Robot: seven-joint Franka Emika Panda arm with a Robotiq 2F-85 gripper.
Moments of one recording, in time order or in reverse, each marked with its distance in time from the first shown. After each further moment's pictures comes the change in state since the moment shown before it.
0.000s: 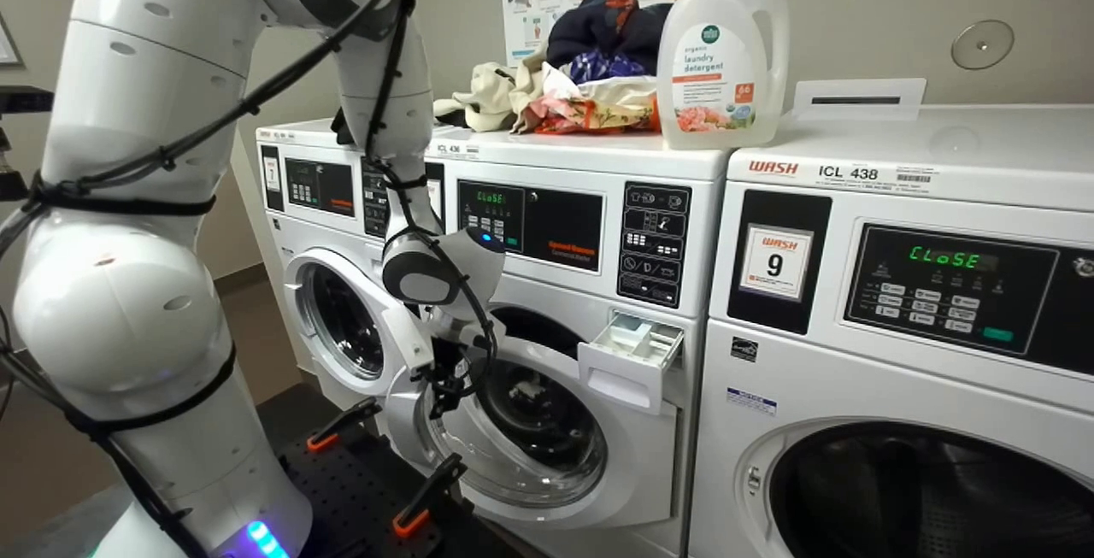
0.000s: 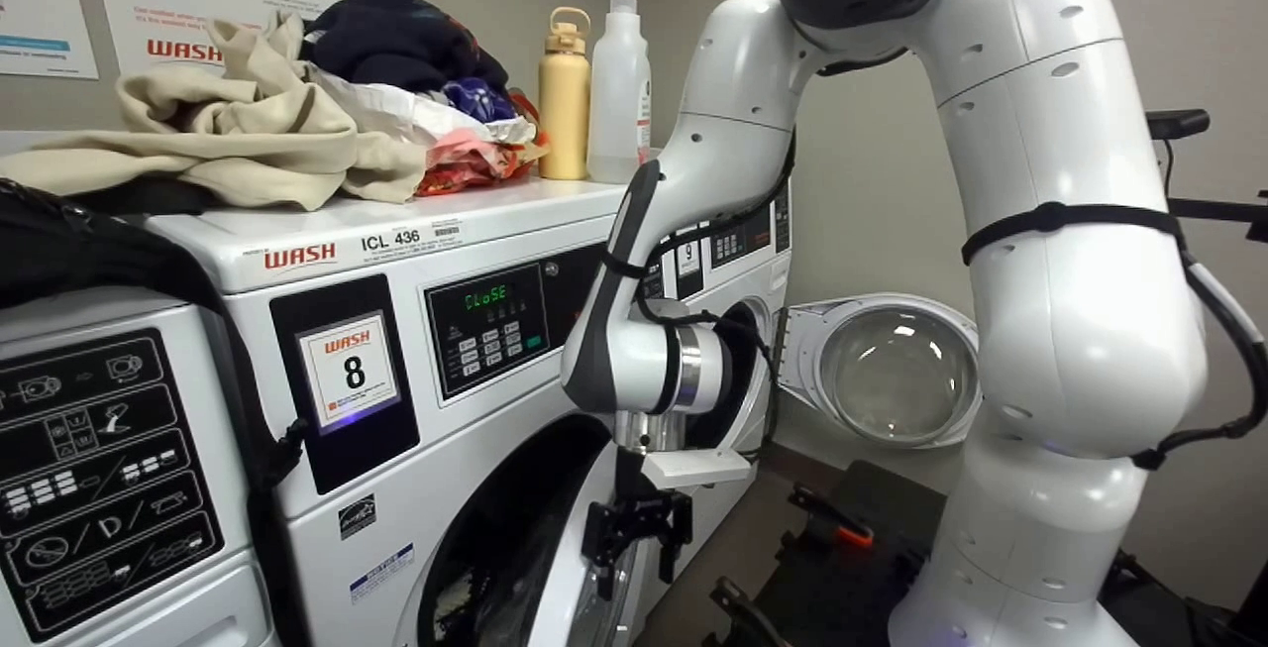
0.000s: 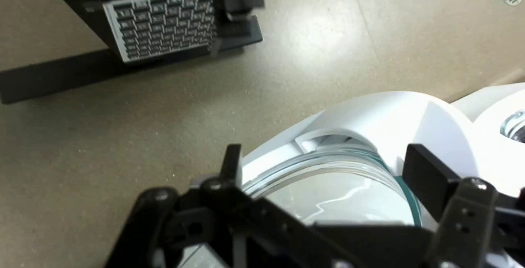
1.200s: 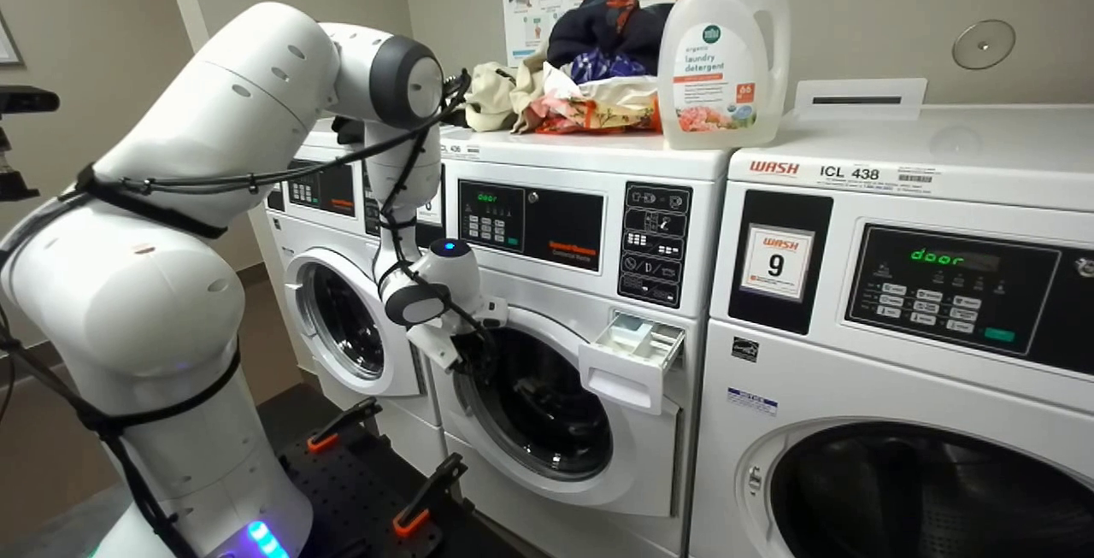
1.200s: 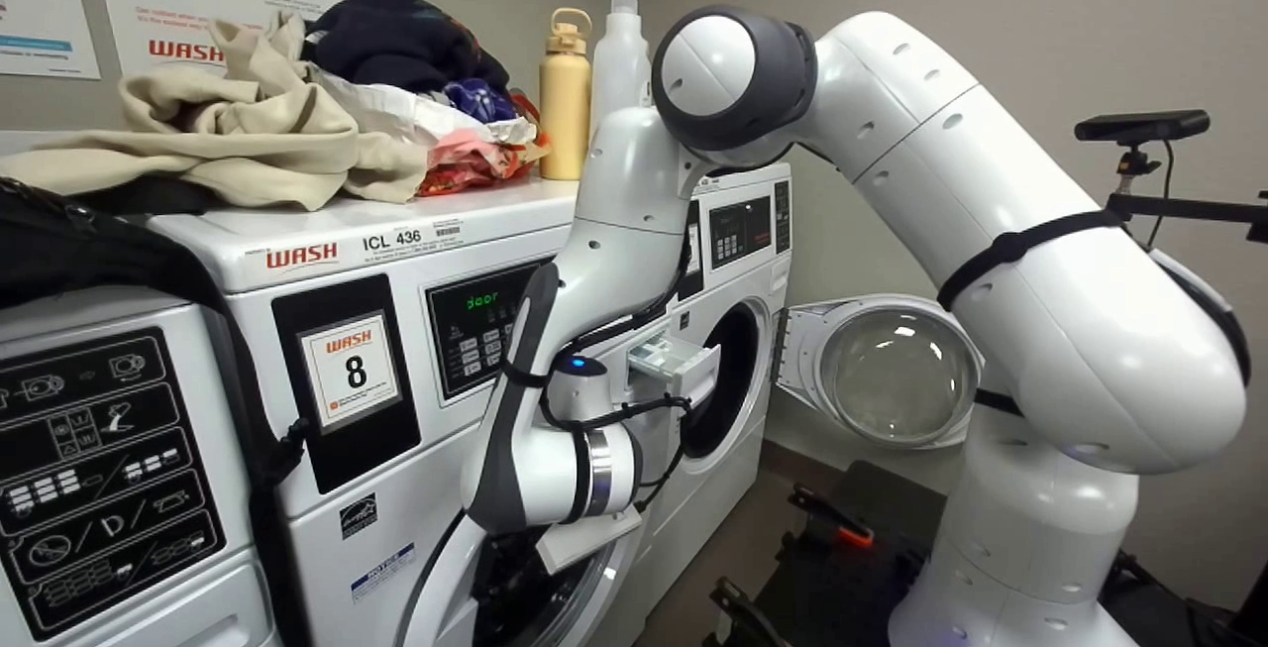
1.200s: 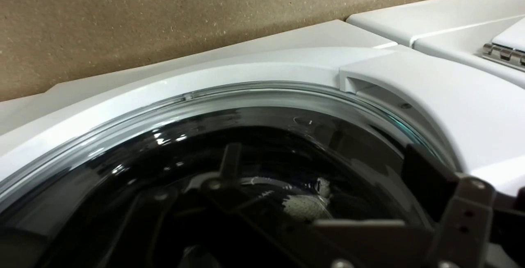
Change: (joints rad) arm 0.212 0.381 0.008 0.339 -0.051 0.567 0.035
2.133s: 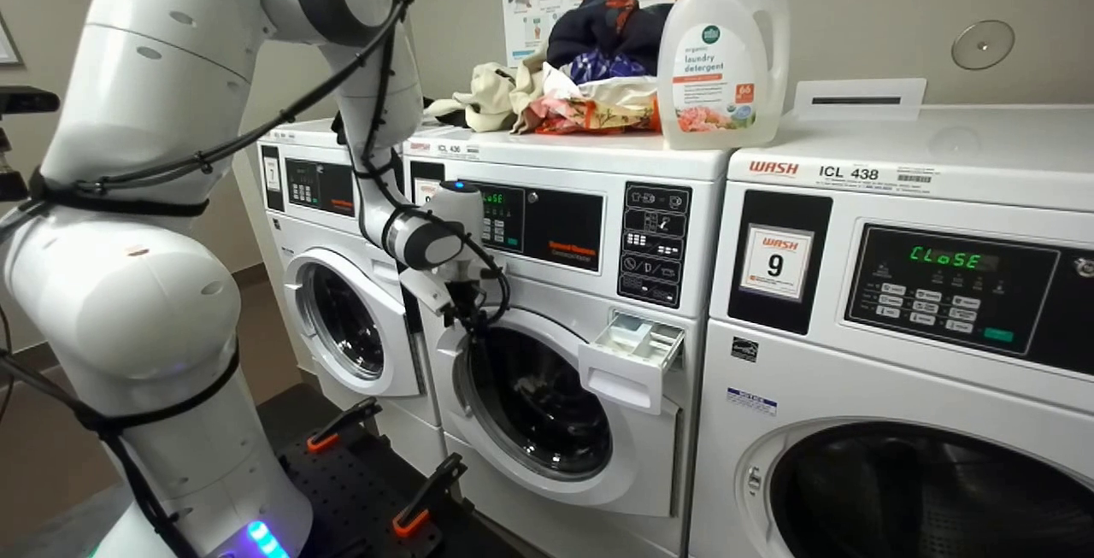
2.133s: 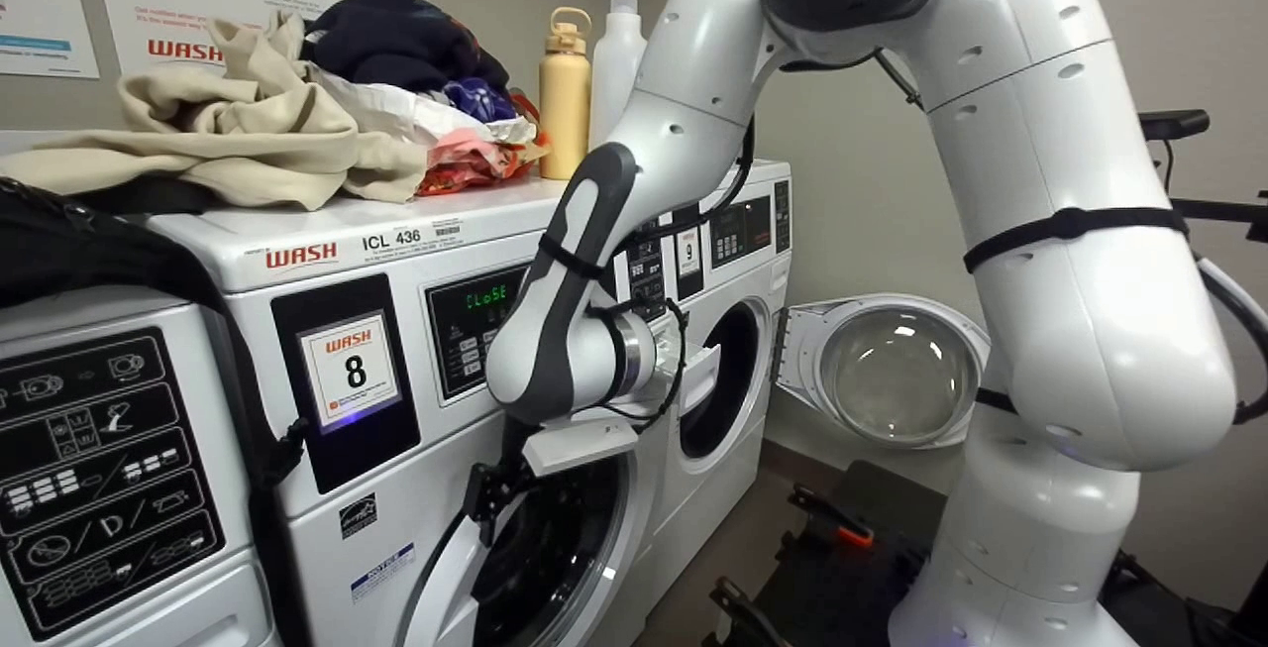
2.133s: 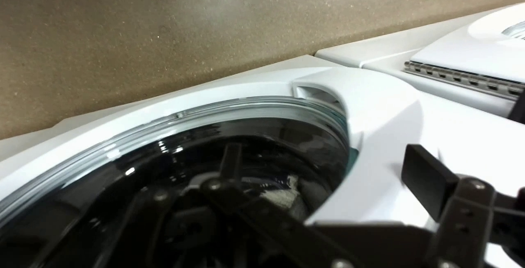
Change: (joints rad) arm -0.034 -0.360 -0.037 -0.144 -0.388 -0.376 0.425
